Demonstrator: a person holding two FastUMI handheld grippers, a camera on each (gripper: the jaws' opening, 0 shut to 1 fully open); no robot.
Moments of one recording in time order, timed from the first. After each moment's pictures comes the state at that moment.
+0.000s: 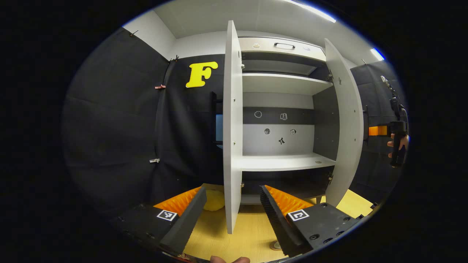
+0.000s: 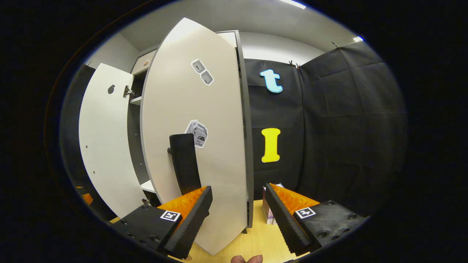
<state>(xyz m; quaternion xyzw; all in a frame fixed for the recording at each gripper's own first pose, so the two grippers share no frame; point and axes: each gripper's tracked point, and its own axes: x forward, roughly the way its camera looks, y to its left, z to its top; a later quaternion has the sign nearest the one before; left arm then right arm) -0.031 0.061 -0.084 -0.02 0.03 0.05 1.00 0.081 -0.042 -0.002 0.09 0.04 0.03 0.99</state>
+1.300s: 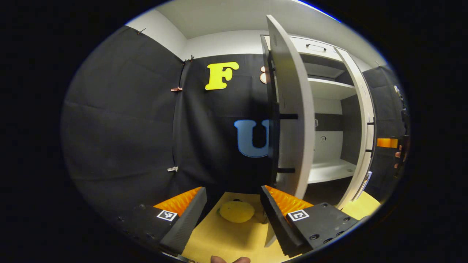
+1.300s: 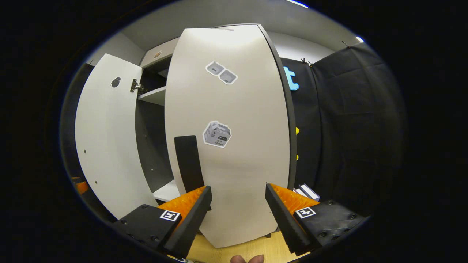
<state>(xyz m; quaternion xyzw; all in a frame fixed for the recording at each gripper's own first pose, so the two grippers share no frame) 0.026 0.195 -0.034 -0.02 0.02 0.11 0.99 0.111 0.045 0.005 0.09 0.03 0.05 0.99</state>
